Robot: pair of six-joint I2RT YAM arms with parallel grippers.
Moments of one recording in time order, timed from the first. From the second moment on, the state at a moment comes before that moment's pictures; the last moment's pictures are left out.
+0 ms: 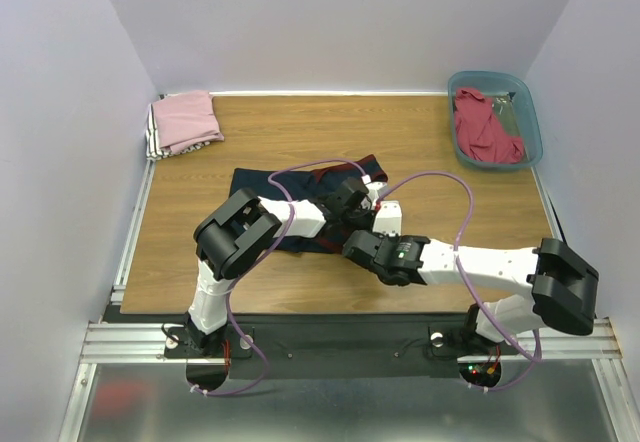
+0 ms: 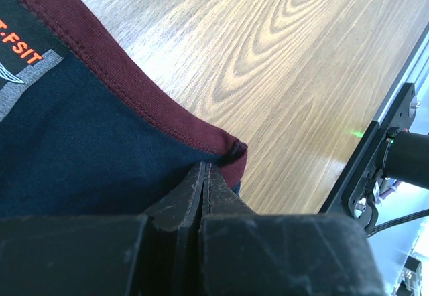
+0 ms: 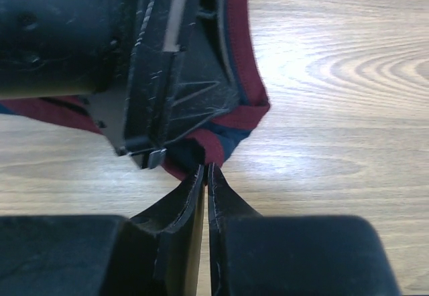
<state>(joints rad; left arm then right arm) -0.88 1.99 1.12 0.14 0.44 -0.58 1.13 1.38 0.82 -0.62 0.72 0.97</state>
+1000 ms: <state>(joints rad) -0.69 1.67 1.02 0.09 0.23 -0.72 0.95 1.49 0.88 -0.62 0.70 0.86</state>
